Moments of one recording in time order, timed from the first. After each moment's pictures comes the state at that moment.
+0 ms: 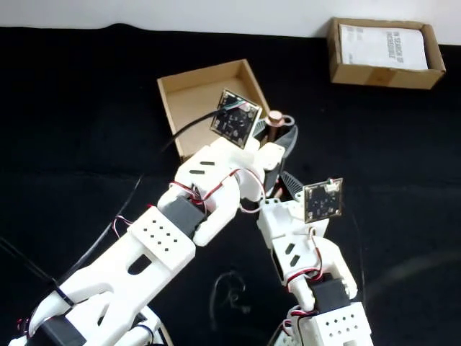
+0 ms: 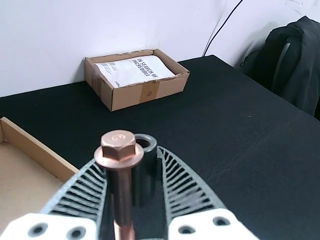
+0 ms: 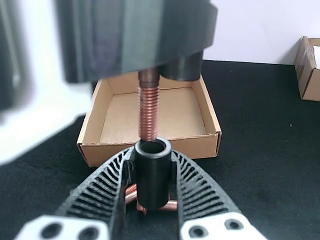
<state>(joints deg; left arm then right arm) 35.5 -31.9 44.1 4.4 14.5 -23.6 -90.4 90.1 21.1 -5.8</state>
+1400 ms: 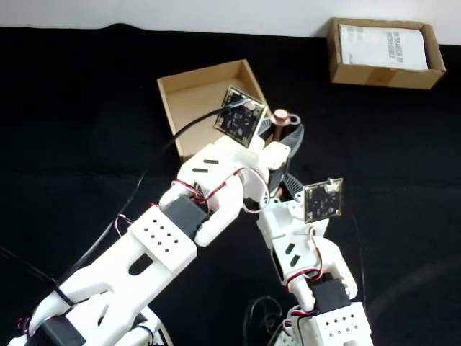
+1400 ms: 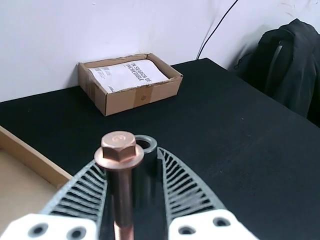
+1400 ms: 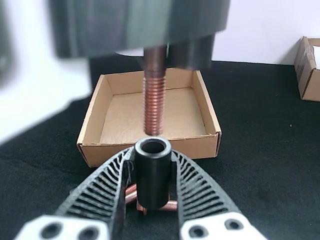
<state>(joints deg) 36.8 -31.7 42.0 7.2 14.5 -23.6 -90.4 90.0 21.1 -5.8</state>
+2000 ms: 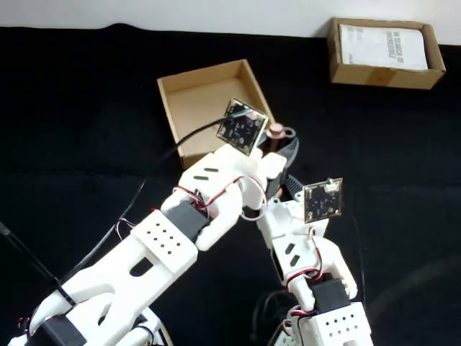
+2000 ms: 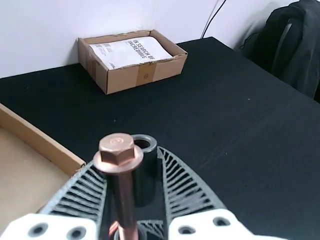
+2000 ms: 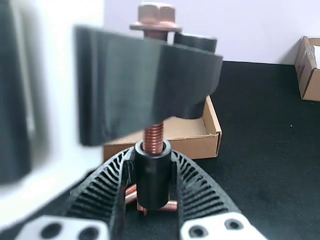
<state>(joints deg) 36.8 -31.6 46.9 5.1 14.5 -23.6 -90.4 89.9 21.1 -5.8</state>
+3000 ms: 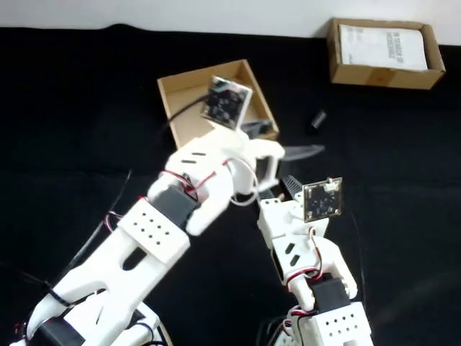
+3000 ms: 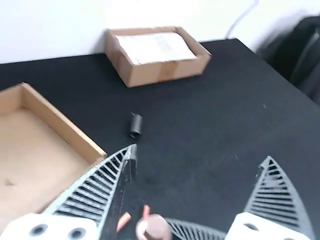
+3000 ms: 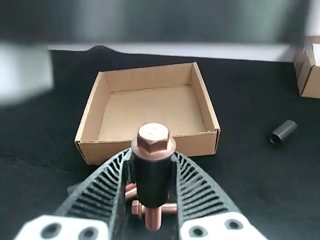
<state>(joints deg) 31.3 -31.8 37.1 20.1 18.2 -23.4 -90.4 90.0 21.2 -5.7</state>
